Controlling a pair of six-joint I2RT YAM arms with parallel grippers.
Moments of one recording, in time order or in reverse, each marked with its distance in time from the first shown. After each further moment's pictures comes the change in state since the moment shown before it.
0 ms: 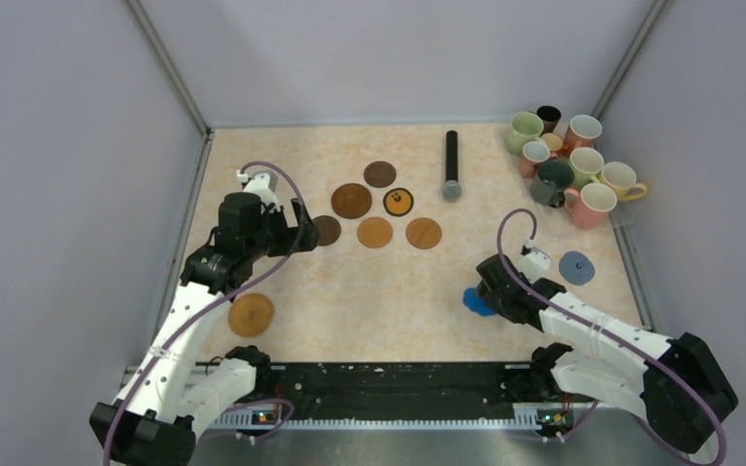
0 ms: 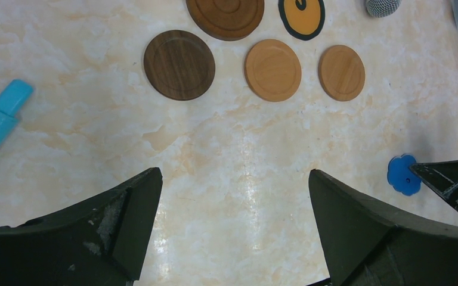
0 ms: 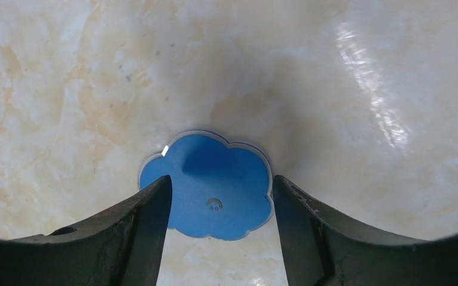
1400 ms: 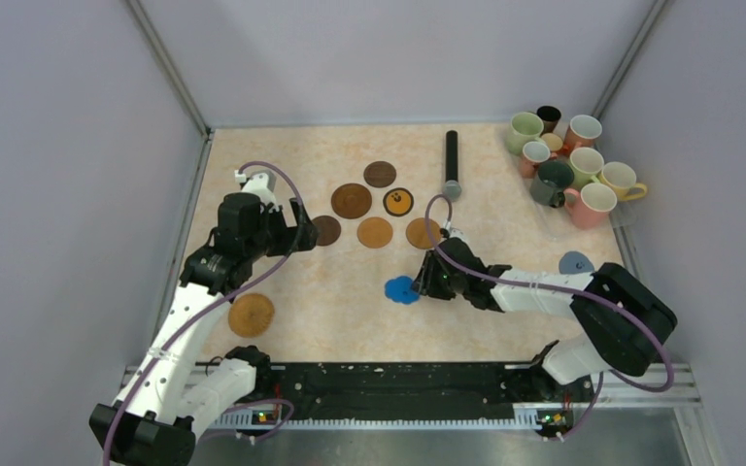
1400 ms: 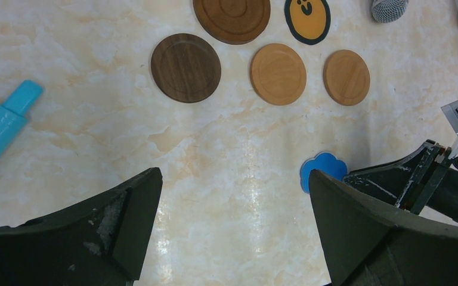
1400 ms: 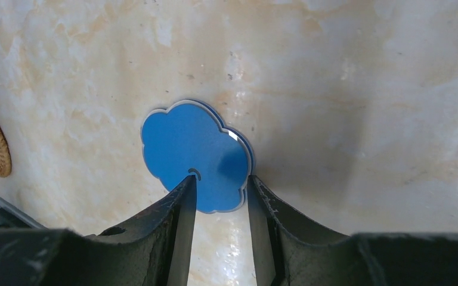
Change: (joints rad) left arm 0.000 -0.005 0.000 0.000 -0.023 0.000; right arm 0.148 0.435 0.122 0.633 -0.459 -0.319
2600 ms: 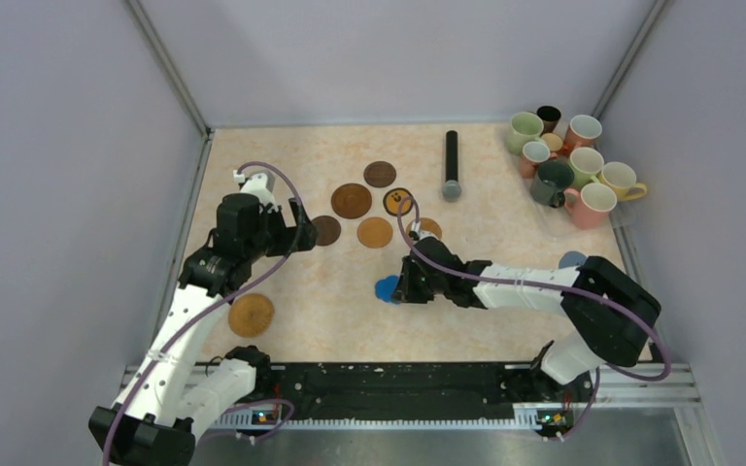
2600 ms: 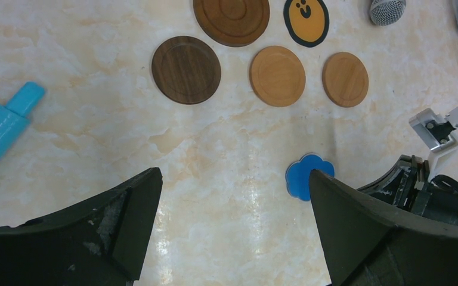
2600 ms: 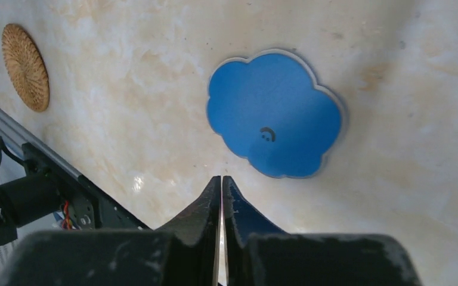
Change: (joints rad) left arm 0.000 -0.011 0.000 0.000 -0.002 0.000; right arm 0.120 0.069 0.150 -0.072 -0.094 -0.010
